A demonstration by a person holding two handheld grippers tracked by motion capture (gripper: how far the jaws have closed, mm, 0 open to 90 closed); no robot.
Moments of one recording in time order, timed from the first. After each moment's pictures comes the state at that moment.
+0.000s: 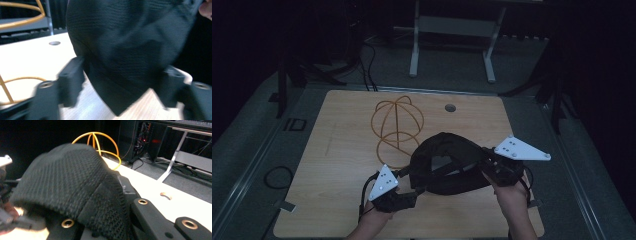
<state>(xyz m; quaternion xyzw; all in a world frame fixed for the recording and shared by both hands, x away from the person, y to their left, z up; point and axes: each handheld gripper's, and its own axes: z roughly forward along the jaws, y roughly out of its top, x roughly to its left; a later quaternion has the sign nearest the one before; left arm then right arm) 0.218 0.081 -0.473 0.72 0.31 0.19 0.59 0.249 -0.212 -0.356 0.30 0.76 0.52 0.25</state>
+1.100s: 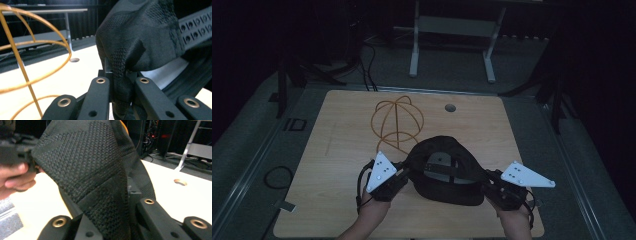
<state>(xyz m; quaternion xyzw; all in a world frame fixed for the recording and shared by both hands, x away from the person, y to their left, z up) 0.224 0.079 -0.423 0.70 0.32 0.26 0.58 0.216 -0.234 -0.400 0.31 0.75 0.55 0.21</state>
